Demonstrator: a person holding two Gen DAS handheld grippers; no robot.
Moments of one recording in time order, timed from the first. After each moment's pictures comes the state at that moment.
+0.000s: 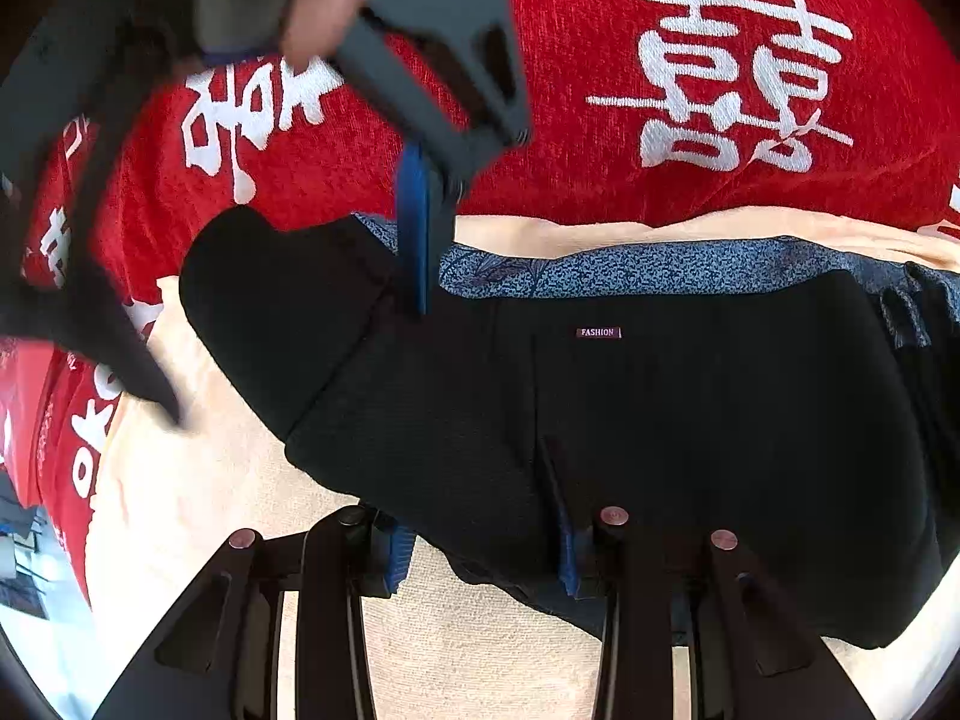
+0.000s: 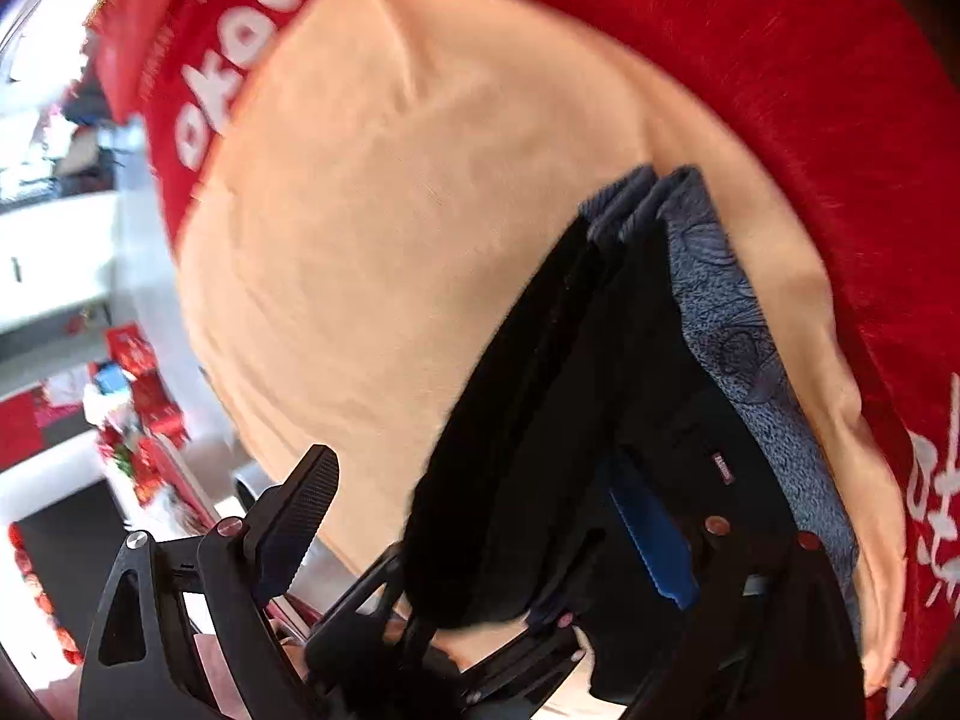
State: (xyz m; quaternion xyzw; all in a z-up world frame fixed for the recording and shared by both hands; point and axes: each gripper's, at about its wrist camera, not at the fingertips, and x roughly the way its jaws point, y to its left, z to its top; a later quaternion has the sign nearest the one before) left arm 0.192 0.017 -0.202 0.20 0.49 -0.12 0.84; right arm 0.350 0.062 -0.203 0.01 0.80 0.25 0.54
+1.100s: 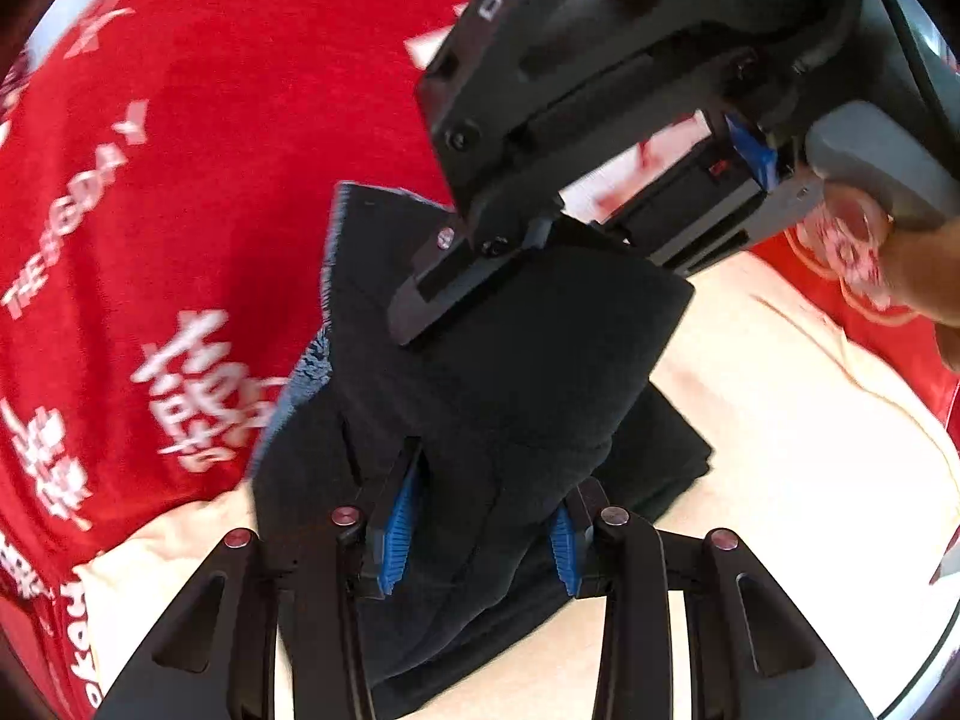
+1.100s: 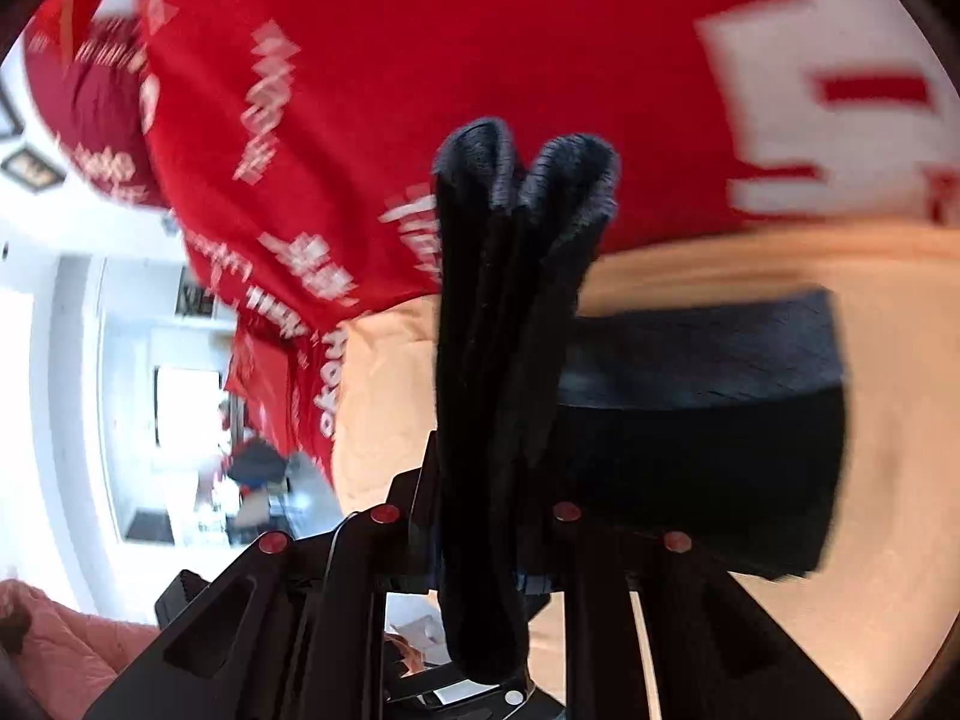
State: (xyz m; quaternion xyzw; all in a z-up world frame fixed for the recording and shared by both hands) left arm 0.011 -0.274 -0.112 0.31 0.38 -0.38 0.79; right arm 0.060 -0.400 -0.103 0.45 0.51 0.13 0.72
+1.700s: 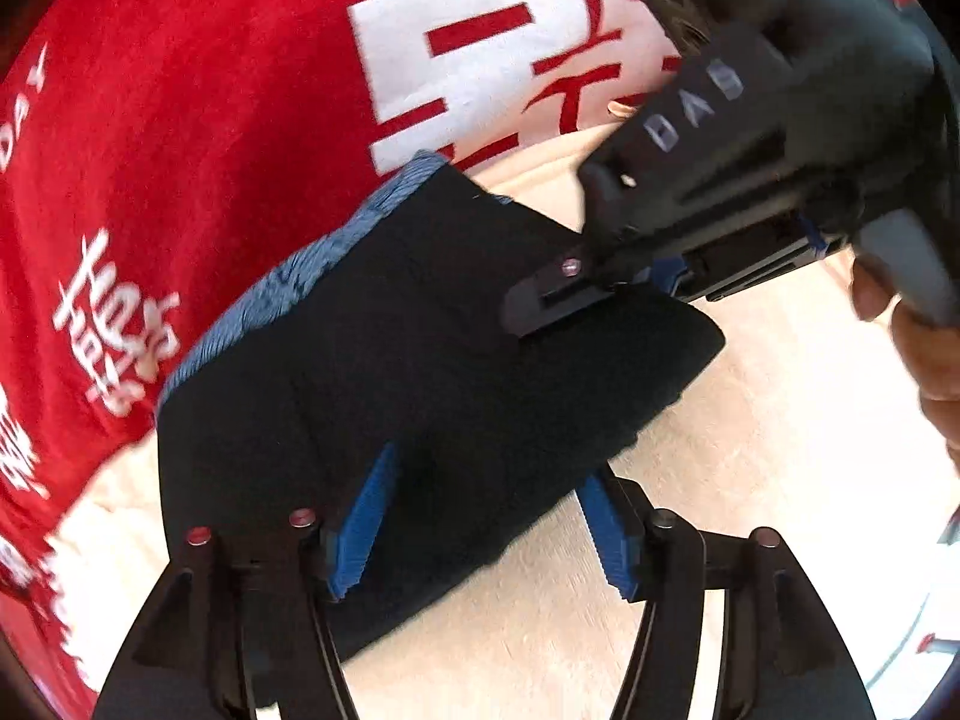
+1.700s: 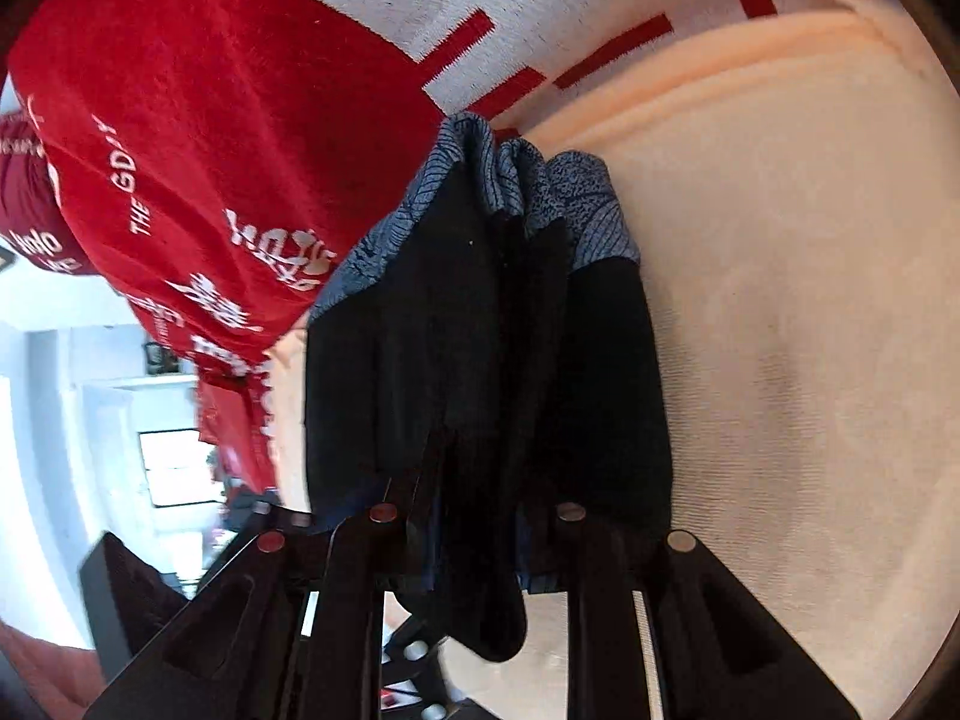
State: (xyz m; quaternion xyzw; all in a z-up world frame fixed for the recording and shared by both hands) left arm 0.002 -0.286 -0.158 0.32 0.48 -0.37 0.73; right arm 0.013 -0.436 -0.201 0.48 0.53 0.07 0.70
